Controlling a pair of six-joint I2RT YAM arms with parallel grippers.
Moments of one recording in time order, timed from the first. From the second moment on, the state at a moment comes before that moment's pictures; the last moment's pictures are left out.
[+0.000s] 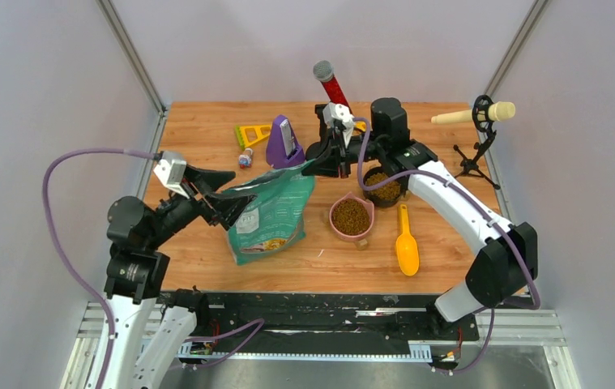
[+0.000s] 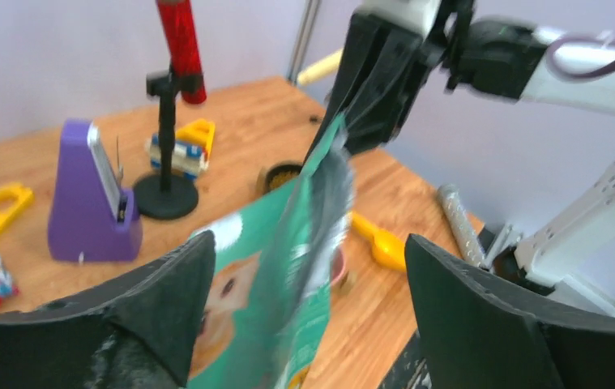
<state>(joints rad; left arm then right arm) -0.18 0.54 0.85 -0.20 0.68 -0.38 0.51 1.53 1.39 -0.11 -1.17 -0.22</state>
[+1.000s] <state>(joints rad) -0.36 1.04 1.17 -0.23 0.95 0.04 0.60 1.46 1.47 -0.43 -0.81 0.22</state>
